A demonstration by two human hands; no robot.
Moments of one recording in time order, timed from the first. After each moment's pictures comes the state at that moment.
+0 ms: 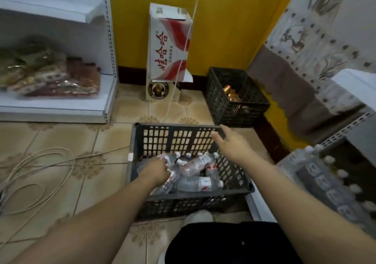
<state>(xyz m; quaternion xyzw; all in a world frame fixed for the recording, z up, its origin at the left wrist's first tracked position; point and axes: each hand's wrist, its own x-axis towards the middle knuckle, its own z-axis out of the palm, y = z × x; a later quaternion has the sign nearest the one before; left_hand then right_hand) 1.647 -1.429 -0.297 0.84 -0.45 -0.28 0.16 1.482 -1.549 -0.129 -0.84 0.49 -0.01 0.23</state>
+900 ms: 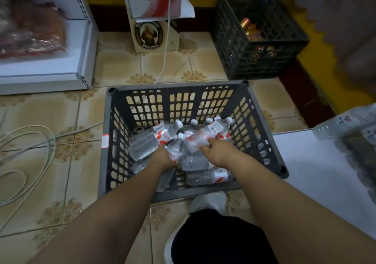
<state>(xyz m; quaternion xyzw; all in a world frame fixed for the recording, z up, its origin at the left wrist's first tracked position) 1.660 -1.519 -0.506 0.85 -0.25 -0.41 0.21 1.515 -1.618 -0.343 -0.77 0.49 0.26 0.30</state>
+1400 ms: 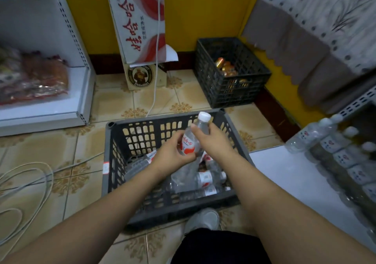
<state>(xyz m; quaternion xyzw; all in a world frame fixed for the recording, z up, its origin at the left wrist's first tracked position) 1.626 -1.526 -0.303 0.70 -0.45 -0.35 0.43 1.513 -1.611 -0.237 -0.71 0.54 -0.13 0.43</state>
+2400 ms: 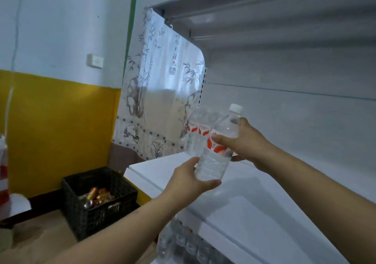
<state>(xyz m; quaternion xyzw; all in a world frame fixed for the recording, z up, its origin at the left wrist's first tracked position) 1.272 -1.609 0.080 0.45 -0.72 -0.28 0.46 1.124 -1.590 0.195 -0.67 0.58 -0.43 0.16</state>
